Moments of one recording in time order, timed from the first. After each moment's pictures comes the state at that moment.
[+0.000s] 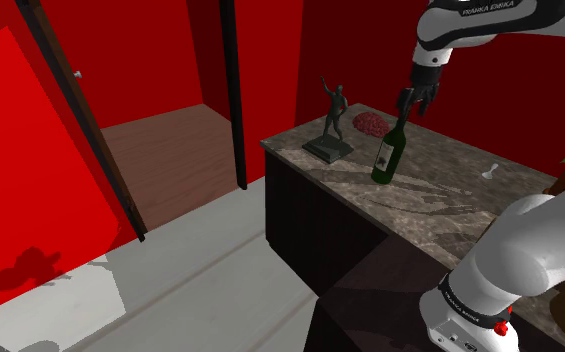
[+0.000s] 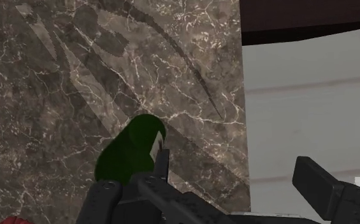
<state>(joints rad) -0.05 -0.37 -0.43 -2.18 -0.20 1.80 -0.26</state>
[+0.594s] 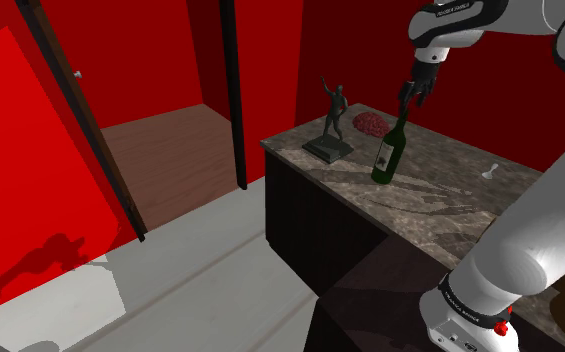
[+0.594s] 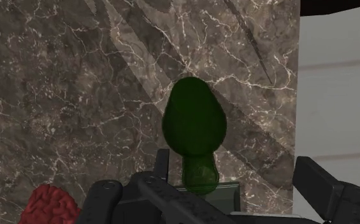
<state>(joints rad) -0.07 -0.06 -0.59 -1.93 -0.05 1.90 -0.52</state>
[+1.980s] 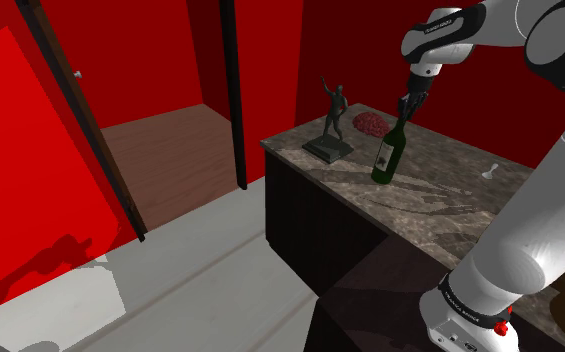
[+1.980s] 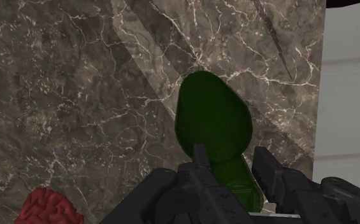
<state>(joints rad) -0.08 0.03 -0.61 -1.95 0.02 2.02 -0.58</state>
